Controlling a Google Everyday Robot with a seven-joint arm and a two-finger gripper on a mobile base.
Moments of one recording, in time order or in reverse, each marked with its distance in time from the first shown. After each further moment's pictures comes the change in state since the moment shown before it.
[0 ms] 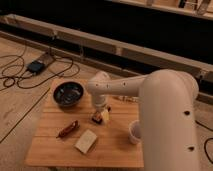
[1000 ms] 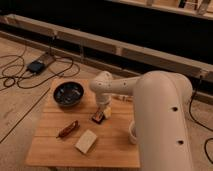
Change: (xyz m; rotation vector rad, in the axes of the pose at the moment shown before) arm 0.039 -0.013 0.017 0.005 0.040 0.079
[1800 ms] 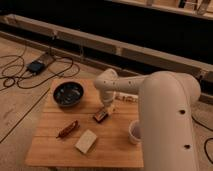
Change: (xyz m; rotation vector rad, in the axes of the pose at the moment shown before) arm 0.025 0.006 -0.017 0.020 0.021 0.043
